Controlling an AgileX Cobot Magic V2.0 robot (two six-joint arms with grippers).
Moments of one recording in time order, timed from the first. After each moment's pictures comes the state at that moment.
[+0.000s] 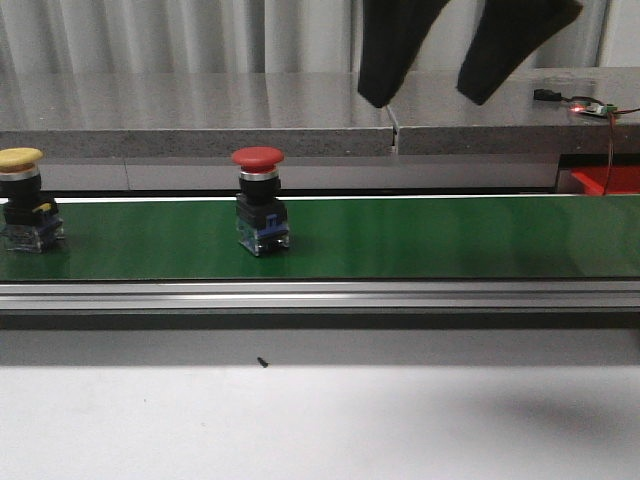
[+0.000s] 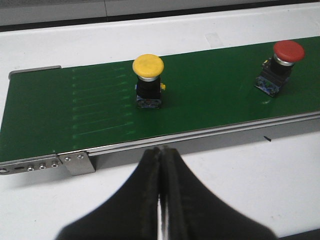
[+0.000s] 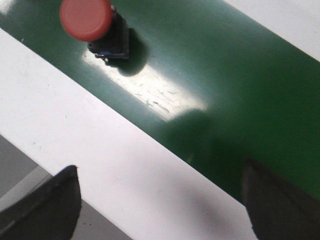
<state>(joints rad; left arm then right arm) -0.11 0.55 -0.68 -0.15 0.80 0.14 0.50 1.59 -1.46 0.11 1.07 -0.04</state>
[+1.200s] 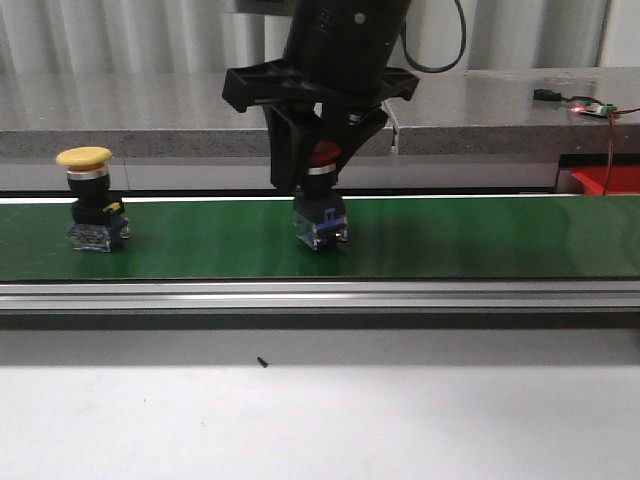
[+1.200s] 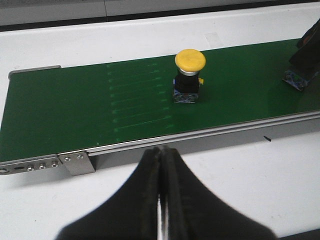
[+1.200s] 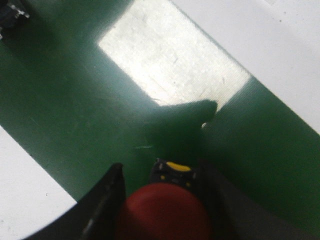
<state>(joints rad) -0.11 0.55 -0.68 -0.15 0.80 0.14 0.56 1.93 -1.67 0.13 0.92 -0.14</state>
